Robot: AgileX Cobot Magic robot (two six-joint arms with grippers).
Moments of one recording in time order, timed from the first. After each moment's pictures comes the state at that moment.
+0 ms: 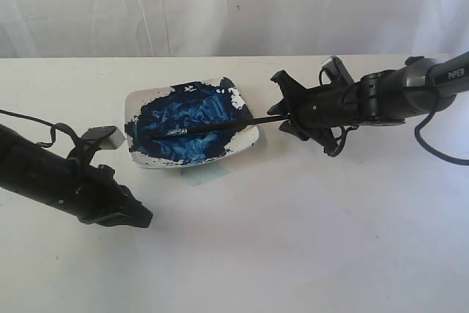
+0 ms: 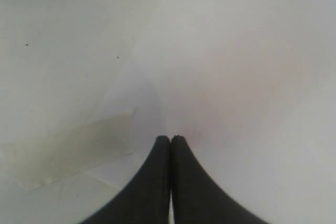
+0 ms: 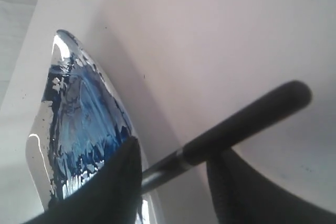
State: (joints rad) left arm -0.23 1.83 -0.79 -1.28 0.69 1.38; right arm 0.36 2.18 -1.30 1.75 0.39 -0.78
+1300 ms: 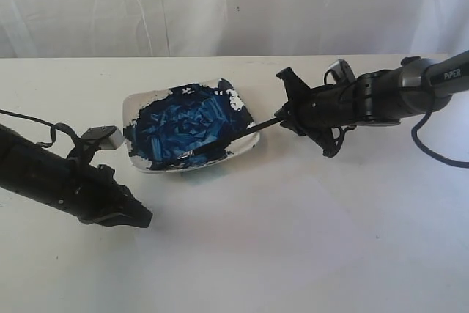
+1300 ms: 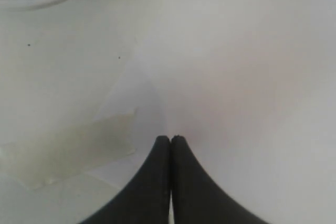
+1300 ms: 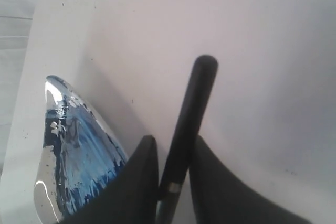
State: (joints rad) left arm -0.23 1.83 -0.79 -1.28 0.69 1.38; right arm 0.38 2.18 -1.30 1.77 0.30 -0.67
